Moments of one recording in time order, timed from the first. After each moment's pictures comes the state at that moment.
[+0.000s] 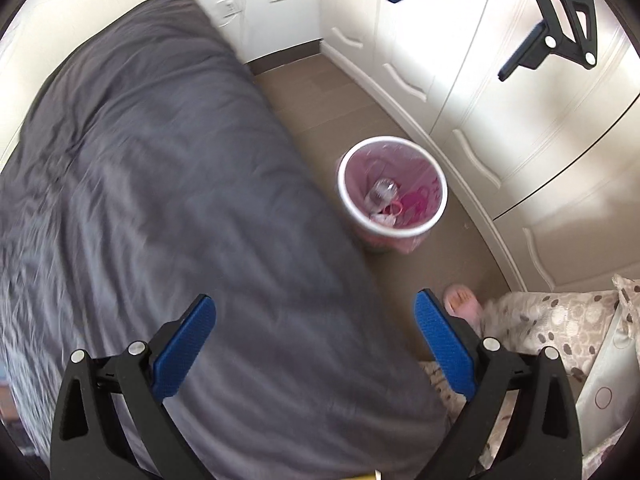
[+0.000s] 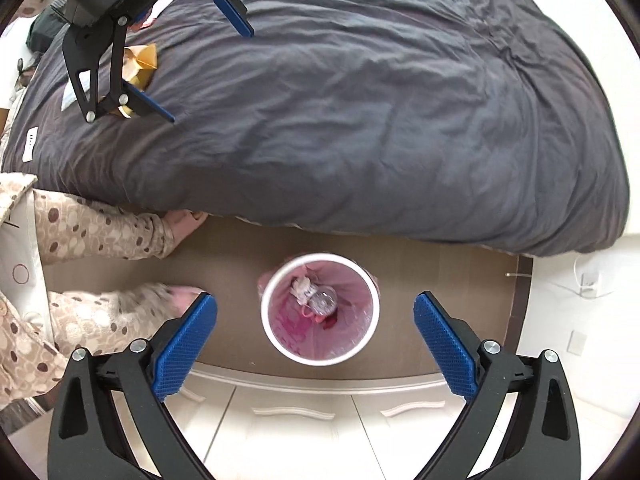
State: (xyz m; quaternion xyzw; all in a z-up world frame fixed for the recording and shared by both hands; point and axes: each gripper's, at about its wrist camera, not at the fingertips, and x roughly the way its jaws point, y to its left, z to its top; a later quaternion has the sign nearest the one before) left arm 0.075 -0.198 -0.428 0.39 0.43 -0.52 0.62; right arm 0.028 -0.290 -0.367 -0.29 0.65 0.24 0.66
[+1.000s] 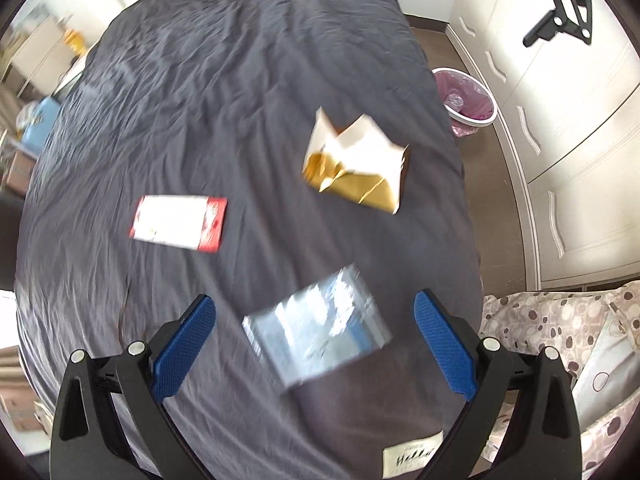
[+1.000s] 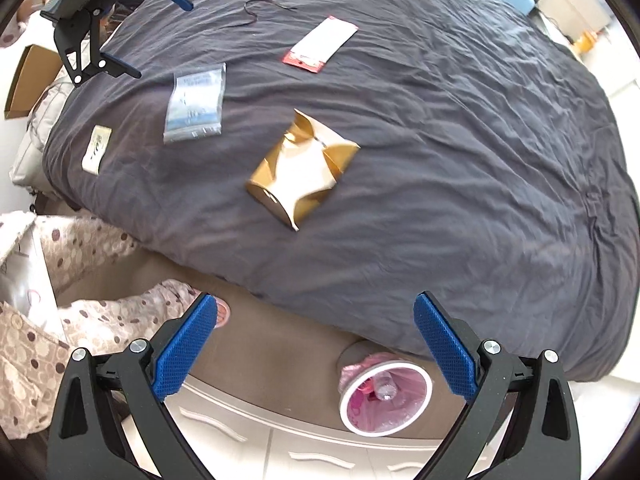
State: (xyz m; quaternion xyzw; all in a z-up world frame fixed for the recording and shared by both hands) left arm -0.049 0.235 -0.402 0.29 0.54 -0.33 0.72; right arm -0.044 0.053 -0.353 -0.36 0.60 0.35 0.62
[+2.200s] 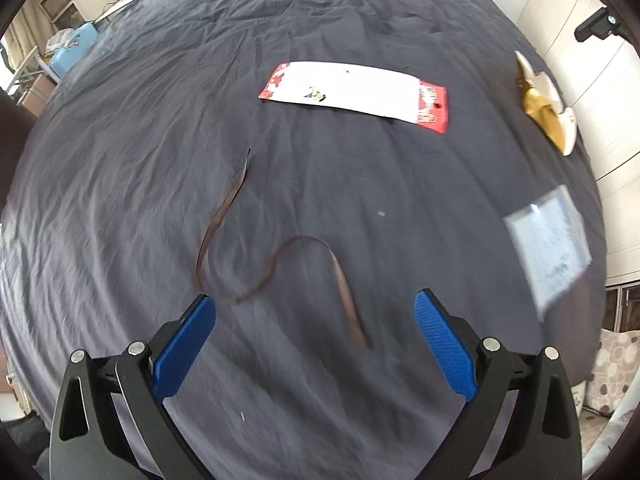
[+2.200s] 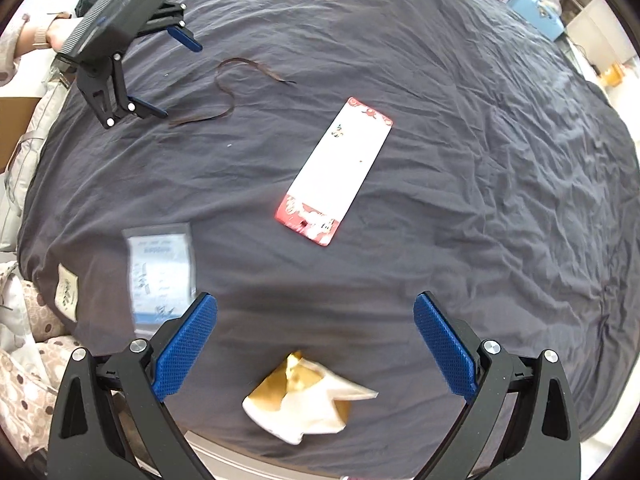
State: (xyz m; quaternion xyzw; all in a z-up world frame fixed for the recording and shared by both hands) left arm 0.103 0.462 -0.529 0.24 0.57 -0.29 0.73; right arm 0.093 0.295 -0.440 -0.36 0.60 0.36 0.62
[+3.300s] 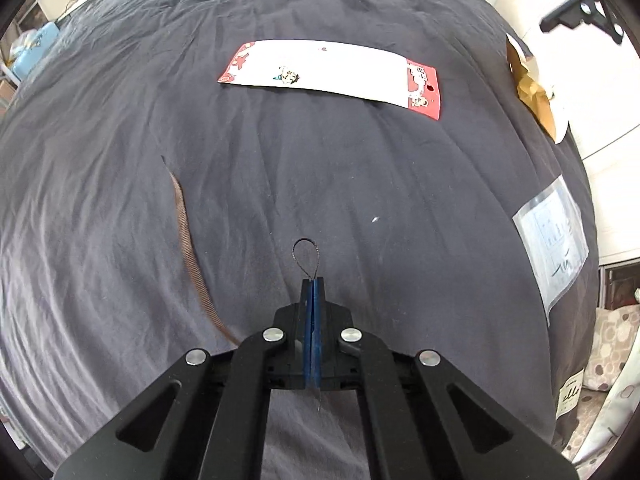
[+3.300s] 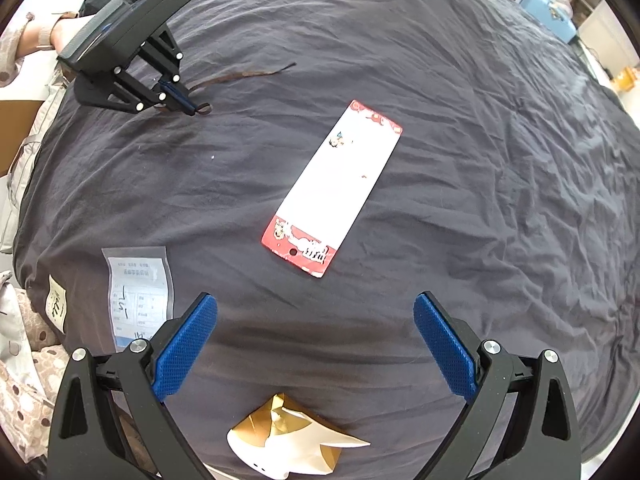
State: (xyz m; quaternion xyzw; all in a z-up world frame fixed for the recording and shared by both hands) left arm 0.122 0.452 -0.551 0.24 0.59 -0.34 0.69; right arm 0.114 0.304 -0.478 -0.35 0.60 0.38 0.62
